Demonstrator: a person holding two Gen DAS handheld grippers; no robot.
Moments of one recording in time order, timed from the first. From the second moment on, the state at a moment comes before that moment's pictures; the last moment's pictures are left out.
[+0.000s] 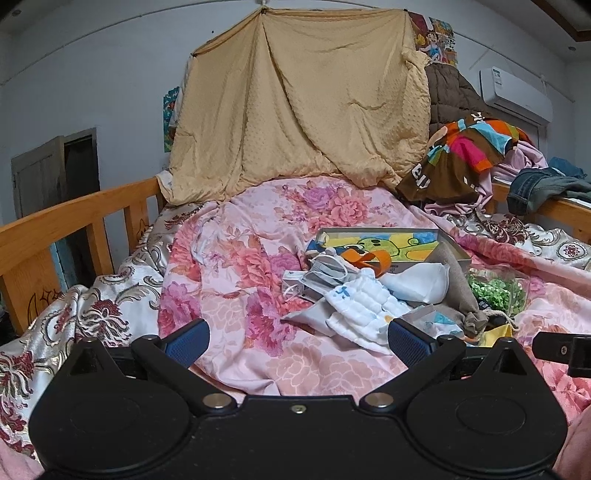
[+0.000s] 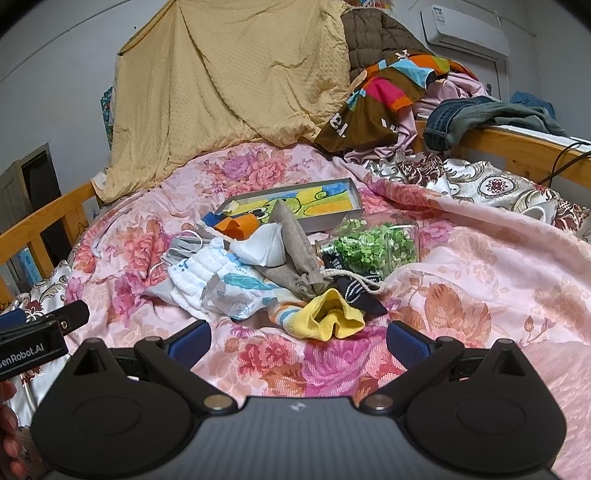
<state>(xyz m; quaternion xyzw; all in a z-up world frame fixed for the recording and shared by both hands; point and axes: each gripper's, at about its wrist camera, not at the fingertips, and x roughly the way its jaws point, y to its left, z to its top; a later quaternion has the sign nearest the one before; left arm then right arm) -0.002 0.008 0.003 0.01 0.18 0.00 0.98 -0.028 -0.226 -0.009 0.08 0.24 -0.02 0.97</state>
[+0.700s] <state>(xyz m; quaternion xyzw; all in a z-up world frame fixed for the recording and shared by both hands) 0.040 -0.010 -0.012 -0.01 0.23 -0.03 0.97 0.016 -0.251 -0.021 0.16 0.33 0.00 0.93</state>
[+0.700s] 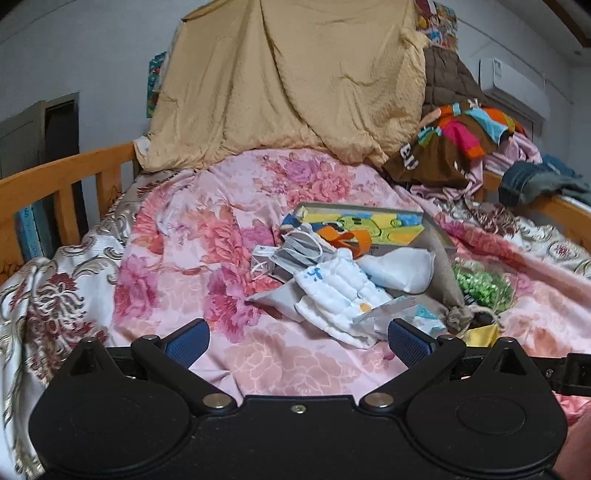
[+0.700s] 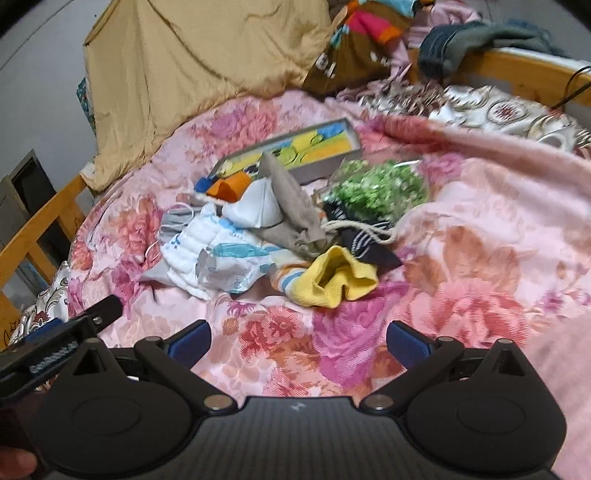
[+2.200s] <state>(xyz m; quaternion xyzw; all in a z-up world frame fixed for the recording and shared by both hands) 0.188 -0.060 -0.084 0.13 0.28 -0.38 0.87 0.133 -0.292 -0.072 0.26 0.39 0.05 0.88</state>
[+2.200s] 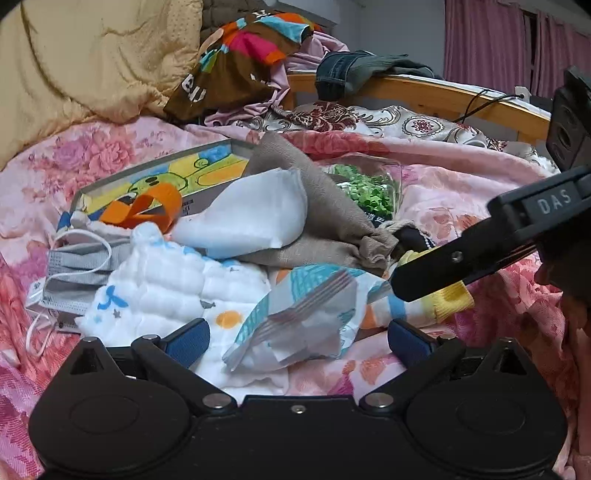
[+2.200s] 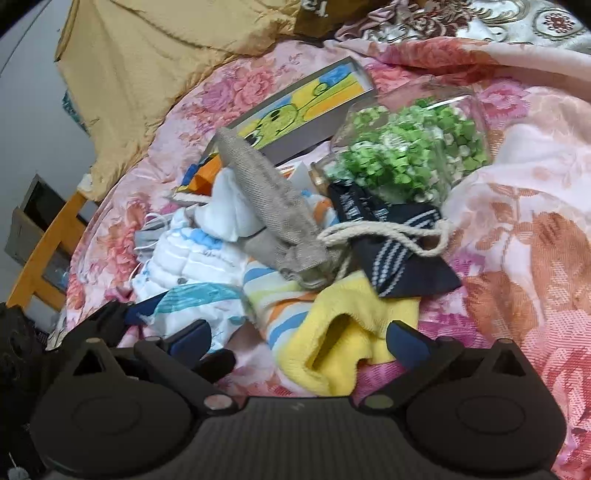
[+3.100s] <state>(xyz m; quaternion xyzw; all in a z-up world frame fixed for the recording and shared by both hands) 0.187 -0.068 -0.085 0.08 0.30 -0.39 0.87 0.134 -0.299 -0.081 0.27 0.38 0.00 0.89</state>
